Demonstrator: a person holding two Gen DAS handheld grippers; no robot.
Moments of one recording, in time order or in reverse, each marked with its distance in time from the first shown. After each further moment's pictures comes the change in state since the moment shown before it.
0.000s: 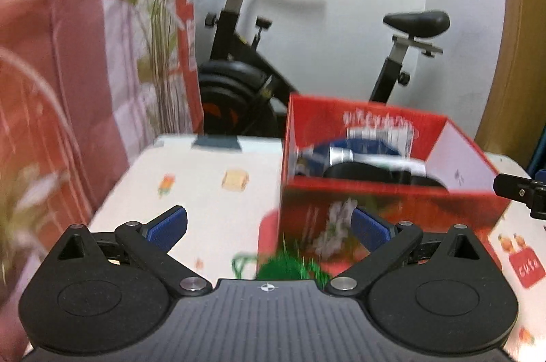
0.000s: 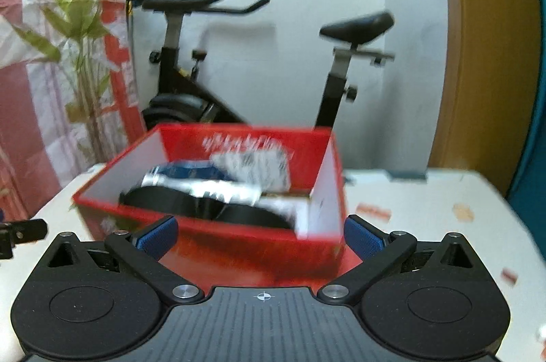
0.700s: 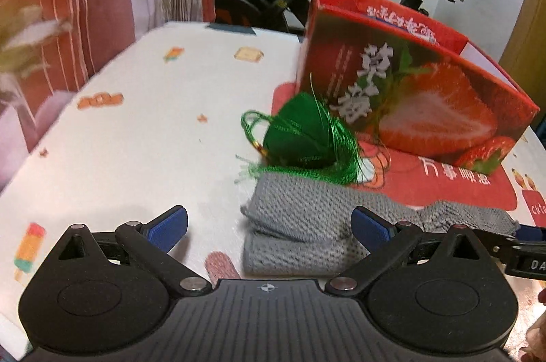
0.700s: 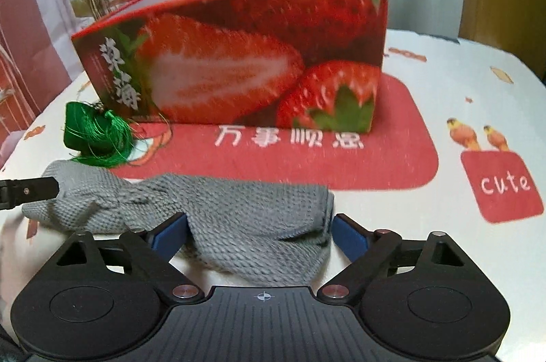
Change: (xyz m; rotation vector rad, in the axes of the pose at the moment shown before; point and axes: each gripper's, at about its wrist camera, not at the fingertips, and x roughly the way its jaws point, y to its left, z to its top) left arm 0.021 0.025 -0.096 -0.113 0.232 -0.024; right arm 0.031 0.002 -0.115 0.052 0.323 0.075
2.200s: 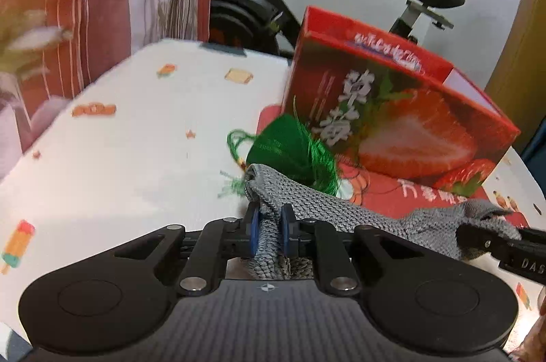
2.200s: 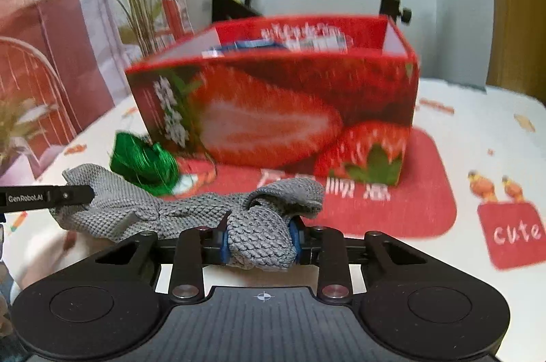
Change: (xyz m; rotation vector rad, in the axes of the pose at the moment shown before) left arm -0.012 -0.006 -0.004 -0.042 -0.092 -0.046; right arm -0.032 0.012 0.010 -0.095 -0.159 0.117
